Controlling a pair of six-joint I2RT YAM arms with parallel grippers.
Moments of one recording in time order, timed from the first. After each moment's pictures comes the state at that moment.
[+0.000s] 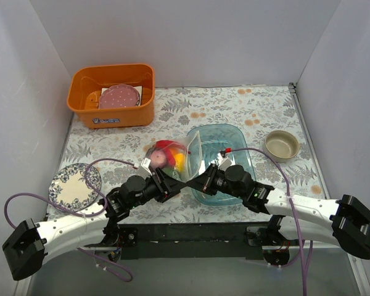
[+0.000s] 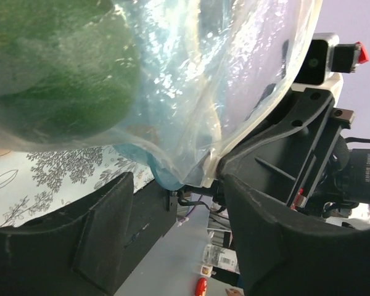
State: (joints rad) left arm -0.93 0.76 0.21 0.23 0.01 -1.37; right arm 1.02 1.04 0.40 0.33 -0.05 1.28
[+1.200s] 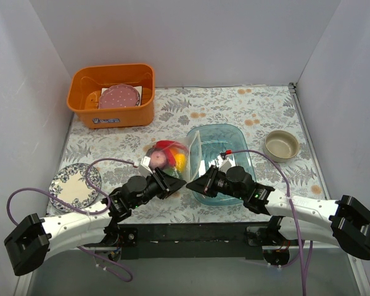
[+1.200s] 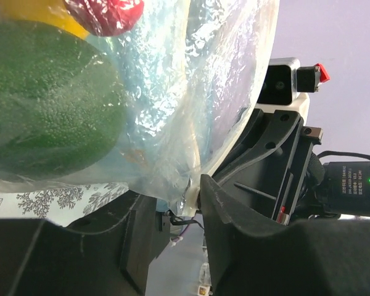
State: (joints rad) left arm -0.94 0.84 0.20 0.38 -0.06 -1.37; right arm 1.01 1.04 0.36 0.36 -0.09 1.33
